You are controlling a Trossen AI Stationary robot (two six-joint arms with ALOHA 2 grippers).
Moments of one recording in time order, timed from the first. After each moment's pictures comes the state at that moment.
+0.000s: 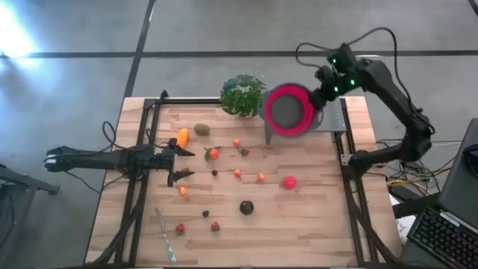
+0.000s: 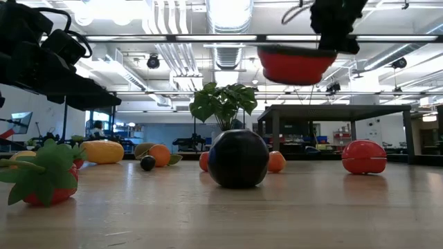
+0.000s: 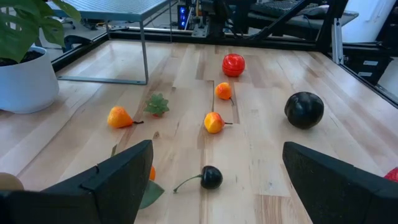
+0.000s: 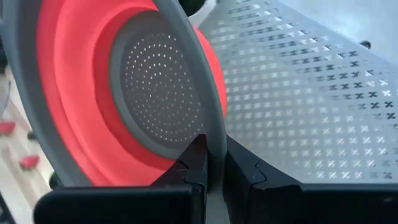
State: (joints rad) left arm 0.01 0.32 0.01 0.02 -0.03 -0.06; right arm -0.93 1.34 1.54 -1.28 -0.36 0.09
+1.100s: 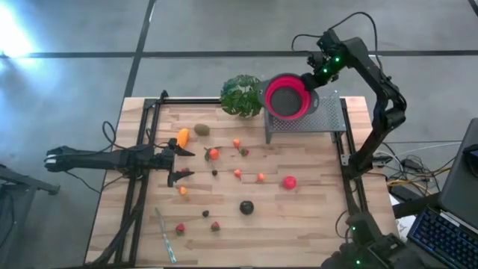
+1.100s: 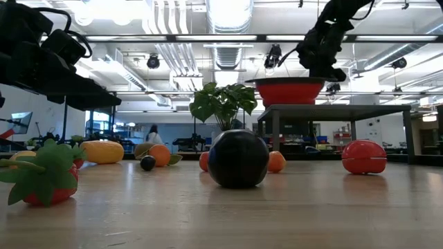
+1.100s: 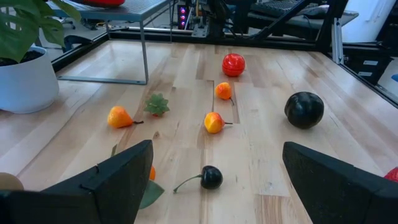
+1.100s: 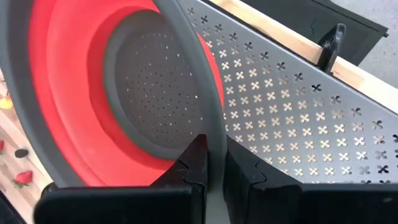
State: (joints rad) left arm 0.01 0.32 0.01 0.02 -0.03 -0.06; right arm -1.12 1.72 1.76 -1.39 -0.42 -0.04
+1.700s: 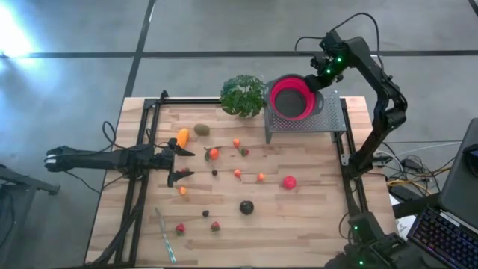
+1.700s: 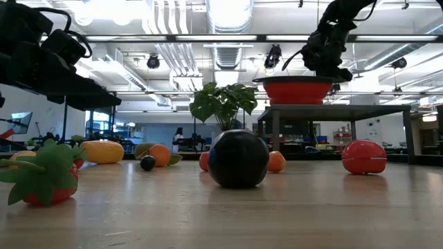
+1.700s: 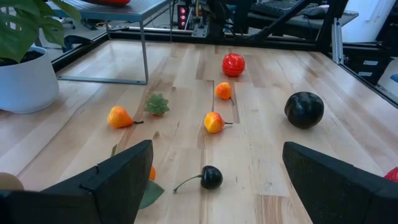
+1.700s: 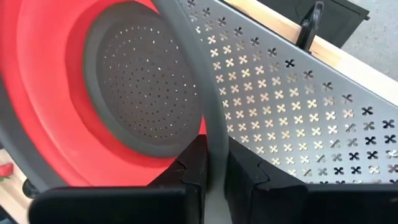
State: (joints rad) left arm 0.01 0.32 0.01 0.02 -0.03 -0.06; right arm -1.14 1.72 1.76 -1.45 -0.37 -0.08
